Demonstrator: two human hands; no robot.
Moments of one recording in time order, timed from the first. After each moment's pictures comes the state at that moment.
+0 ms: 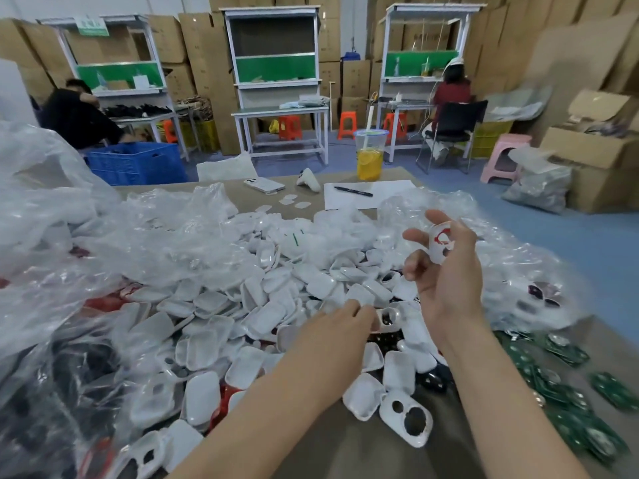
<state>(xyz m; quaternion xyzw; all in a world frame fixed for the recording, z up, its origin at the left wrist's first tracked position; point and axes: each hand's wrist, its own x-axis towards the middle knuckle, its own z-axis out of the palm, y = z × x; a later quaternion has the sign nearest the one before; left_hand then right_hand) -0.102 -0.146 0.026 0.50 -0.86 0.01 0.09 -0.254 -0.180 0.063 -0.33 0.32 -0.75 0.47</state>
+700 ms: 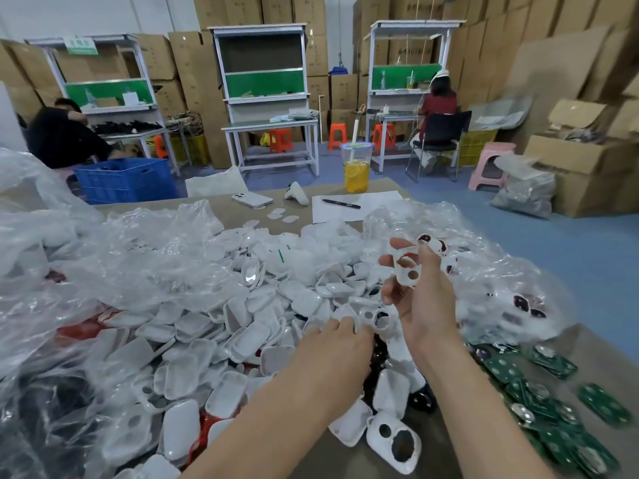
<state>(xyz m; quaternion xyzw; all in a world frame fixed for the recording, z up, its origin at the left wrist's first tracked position) -0.120 -0.158 0.019 0.49 -0.87 0.06 0.04 -0.254 -0.186 0.050 -0.33 0.37 -0.73 0.48</state>
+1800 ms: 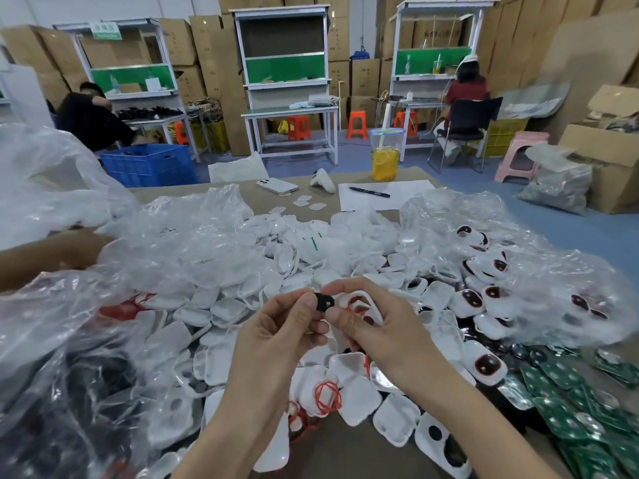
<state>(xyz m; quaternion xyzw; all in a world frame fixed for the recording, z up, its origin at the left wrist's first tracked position) -0.035 -0.134 0.028 0.40 -0.42 -0.52 0.63 -0.192 -0.158 0.029 -0.66 0.36 -0.49 0.44</state>
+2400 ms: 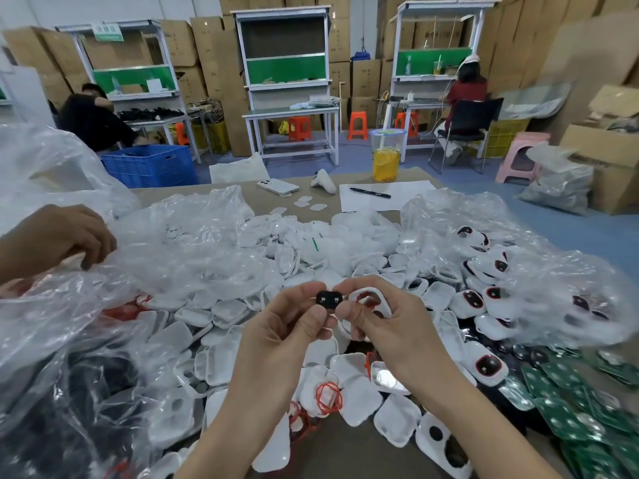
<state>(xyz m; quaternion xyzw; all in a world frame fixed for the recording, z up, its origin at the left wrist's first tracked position) -0.034 -0.130 0.031 0.40 -0.51 -0.47 0.60 -0.193 -0.158 0.030 -0.61 0.39 -0.52 0.45</state>
